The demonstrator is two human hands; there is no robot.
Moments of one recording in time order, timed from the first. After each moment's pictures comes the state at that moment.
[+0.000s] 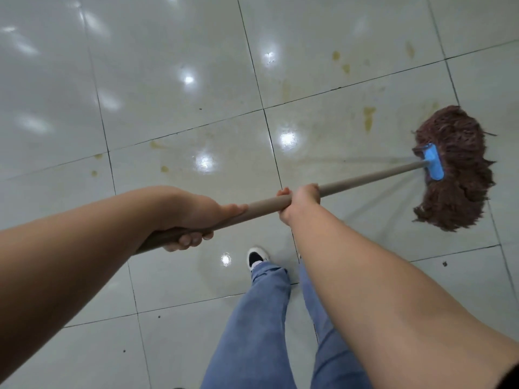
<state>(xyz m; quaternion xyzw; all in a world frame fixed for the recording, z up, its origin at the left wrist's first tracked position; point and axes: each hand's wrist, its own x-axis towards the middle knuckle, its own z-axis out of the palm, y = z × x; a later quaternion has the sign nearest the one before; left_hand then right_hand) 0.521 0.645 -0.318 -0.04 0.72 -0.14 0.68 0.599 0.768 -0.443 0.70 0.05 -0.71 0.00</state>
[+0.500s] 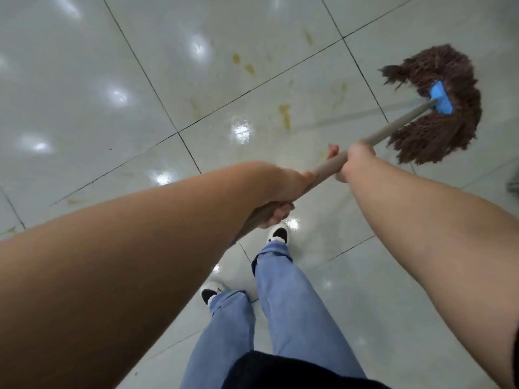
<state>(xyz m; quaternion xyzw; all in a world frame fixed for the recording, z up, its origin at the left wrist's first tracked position) 0.596 0.967 -0.379 0.04 0.69 -0.02 0.72 0.679 1.093 -0.482 0.75 0.03 -0.64 -0.16</state>
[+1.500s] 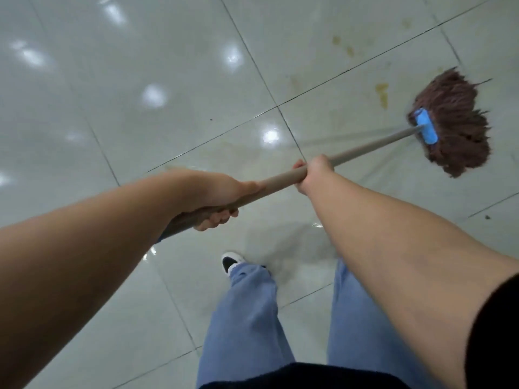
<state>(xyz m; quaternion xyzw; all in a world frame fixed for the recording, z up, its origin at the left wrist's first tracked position) 0.357 0.515 -0.355 0.05 0.73 -0.07 0.68 0.453 0.646 -0.463 0.71 0.06 -0.69 -0.11</state>
